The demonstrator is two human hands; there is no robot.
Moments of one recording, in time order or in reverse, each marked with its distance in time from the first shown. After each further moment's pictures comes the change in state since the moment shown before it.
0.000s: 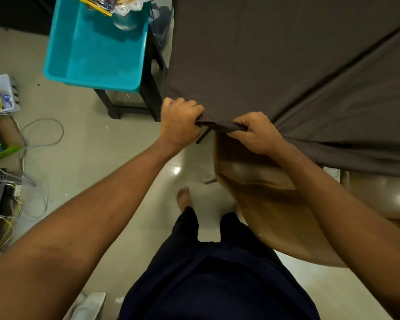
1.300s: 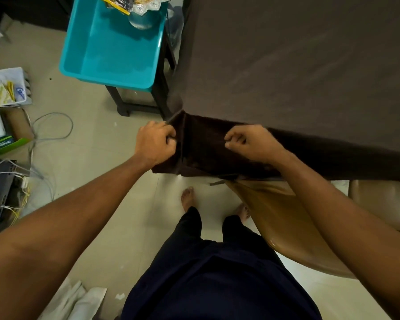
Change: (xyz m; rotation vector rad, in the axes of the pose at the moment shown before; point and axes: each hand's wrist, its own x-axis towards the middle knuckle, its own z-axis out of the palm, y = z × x) left_hand -0.079 -0.085 0.015 -0.135 -0.258 -0.286; right_hand 0.017 0.003 0.037 -0.036 -0.135 0.067
